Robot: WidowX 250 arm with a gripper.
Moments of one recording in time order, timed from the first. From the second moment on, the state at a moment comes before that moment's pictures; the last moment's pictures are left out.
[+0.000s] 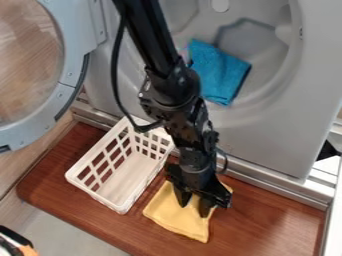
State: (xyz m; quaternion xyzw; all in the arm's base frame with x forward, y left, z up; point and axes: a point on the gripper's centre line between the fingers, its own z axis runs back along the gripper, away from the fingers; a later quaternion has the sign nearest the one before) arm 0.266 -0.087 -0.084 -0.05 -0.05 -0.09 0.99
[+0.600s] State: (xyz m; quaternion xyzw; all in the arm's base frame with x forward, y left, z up) arm 0.264 -0.121 0.007 -0.11 -0.13 -0.19 0.97
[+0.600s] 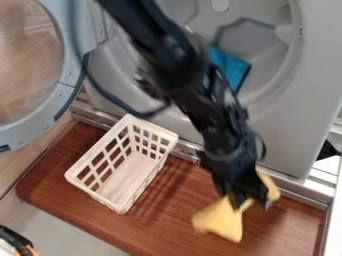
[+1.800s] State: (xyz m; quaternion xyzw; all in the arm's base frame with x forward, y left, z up) arm 0.270 0.045 0.037 -0.04 -0.12 -0.13 0.98
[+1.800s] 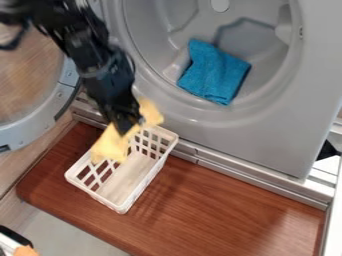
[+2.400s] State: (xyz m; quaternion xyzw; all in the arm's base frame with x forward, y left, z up) arm 0.269 0.020 0.011 -0.03 -0.07 -0.18 0.98
